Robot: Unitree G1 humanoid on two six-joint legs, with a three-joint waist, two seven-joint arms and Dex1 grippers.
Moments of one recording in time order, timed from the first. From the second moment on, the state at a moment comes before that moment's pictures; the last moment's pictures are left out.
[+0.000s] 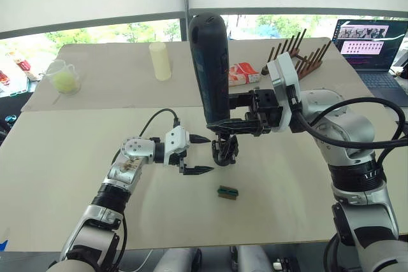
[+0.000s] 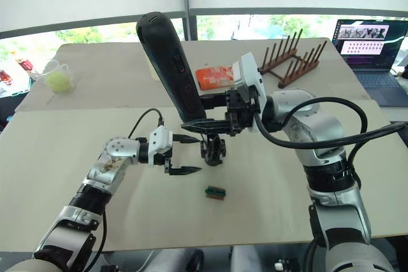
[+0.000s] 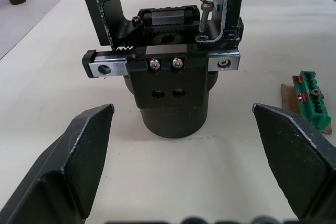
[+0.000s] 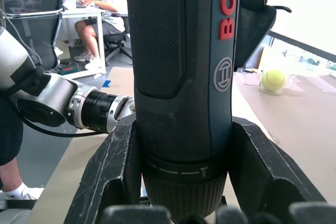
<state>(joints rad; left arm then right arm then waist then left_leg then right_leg) -0.54 0.41 -0.21 0.33 -0.19 -0.07 -1.24 -0.77 -0.55 0.10 -0.17 0.65 0.54 1.18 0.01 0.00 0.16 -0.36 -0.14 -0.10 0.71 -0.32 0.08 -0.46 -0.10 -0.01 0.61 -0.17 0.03</state>
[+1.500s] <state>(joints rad) -0.55 0.40 -0.21 0.34 -0.19 -0.09 -1.24 -0.77 -0.56 0.10 -0.17 0.64 0.54 1.19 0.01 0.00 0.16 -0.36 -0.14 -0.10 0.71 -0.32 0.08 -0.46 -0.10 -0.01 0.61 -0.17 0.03</state>
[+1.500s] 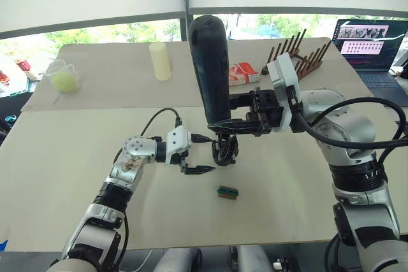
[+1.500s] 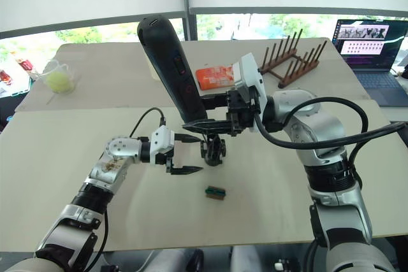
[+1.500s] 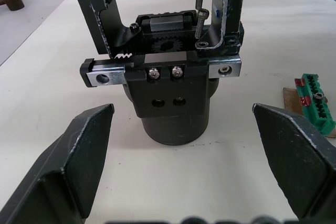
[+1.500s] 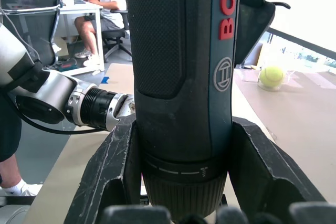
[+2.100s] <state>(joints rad) -0.55 0.39 -0.21 0.34 -0.18 -0.09 -1.24 -0.76 -0.56 0.10 -0.17 0.63 0.54 1.19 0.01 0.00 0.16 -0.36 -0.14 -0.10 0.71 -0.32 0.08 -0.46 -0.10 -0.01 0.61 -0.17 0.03</state>
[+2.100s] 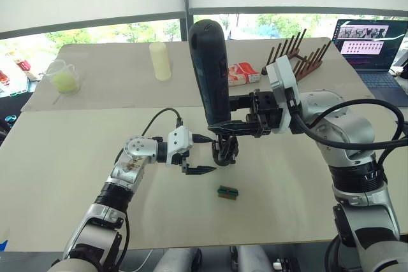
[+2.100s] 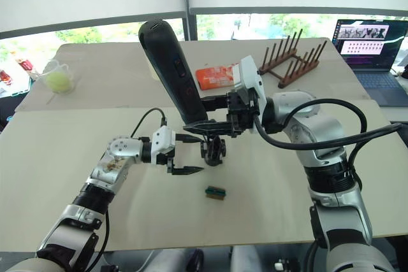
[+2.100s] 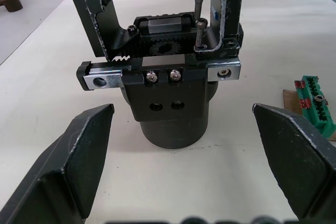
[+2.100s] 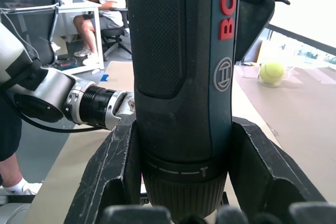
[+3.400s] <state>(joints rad) -0.58 0.37 -0.22 0.41 -0.16 -0.13 -1.23 -0.78 -0.55 0.11 -0.15 0.61 0.56 1.20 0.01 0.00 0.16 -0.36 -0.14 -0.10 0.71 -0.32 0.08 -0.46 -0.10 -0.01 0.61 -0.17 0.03</state>
